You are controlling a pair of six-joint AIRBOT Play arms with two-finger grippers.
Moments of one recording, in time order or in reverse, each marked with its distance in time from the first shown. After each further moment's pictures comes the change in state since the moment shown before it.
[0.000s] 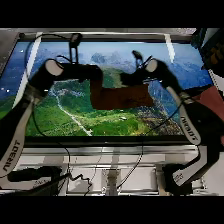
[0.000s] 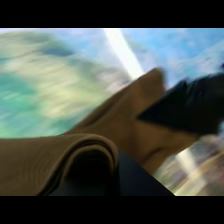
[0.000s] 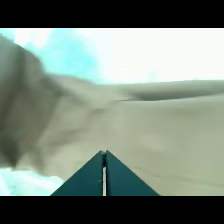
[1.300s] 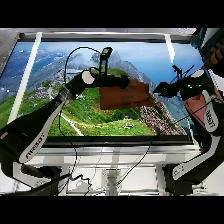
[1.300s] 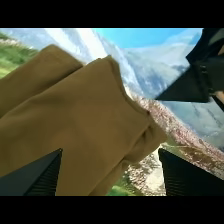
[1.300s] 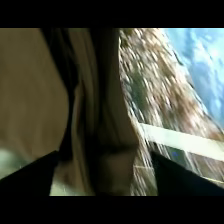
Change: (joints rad) left arm -0.138 -0.173 0.077 -0.056 0.060 -0.048; right arm -0.456 -0.123 -0.187 0.239 0.167 -0.427
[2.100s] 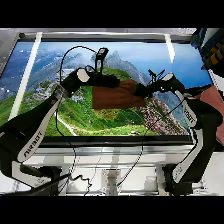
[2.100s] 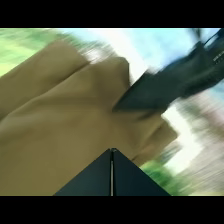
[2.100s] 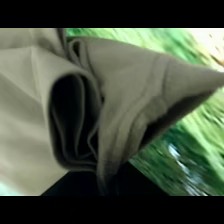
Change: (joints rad) left arm 0.053 0.010 0.000 0.166 -0.101 -0.004; right arm 0.239 -0.122 0.063 0.131 -0.137 0.126
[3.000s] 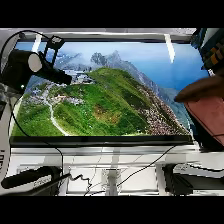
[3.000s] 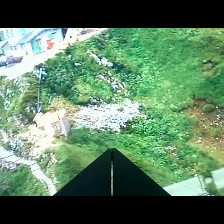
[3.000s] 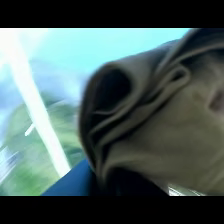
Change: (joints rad) left arm 0.251 0.302 0.000 0.666 -0.476 -0.183; right arm -0.821 0.565 0.138 -0.227 0.378 0.378
